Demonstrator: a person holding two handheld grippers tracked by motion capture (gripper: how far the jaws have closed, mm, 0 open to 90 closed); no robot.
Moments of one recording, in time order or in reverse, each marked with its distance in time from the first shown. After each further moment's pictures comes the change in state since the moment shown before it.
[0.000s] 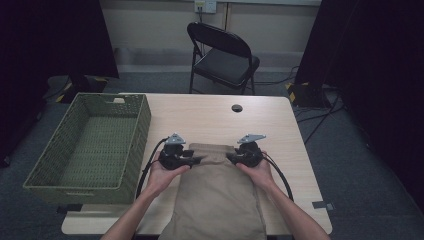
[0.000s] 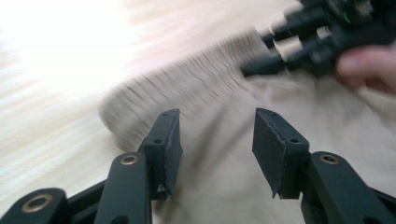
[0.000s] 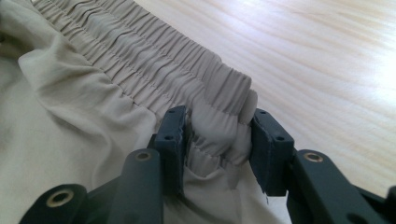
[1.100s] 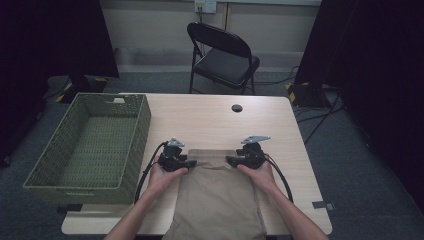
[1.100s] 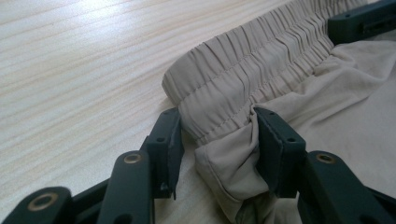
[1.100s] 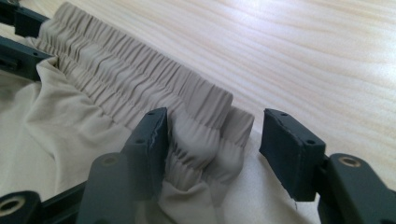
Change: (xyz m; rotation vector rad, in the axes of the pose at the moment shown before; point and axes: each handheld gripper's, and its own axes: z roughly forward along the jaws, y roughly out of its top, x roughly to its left) left arm 0.021 -0.025 0.023 0.123 0.090 -0.067; right arm -0.002 -0.007 -0.006 -0.004 0.030 0.080
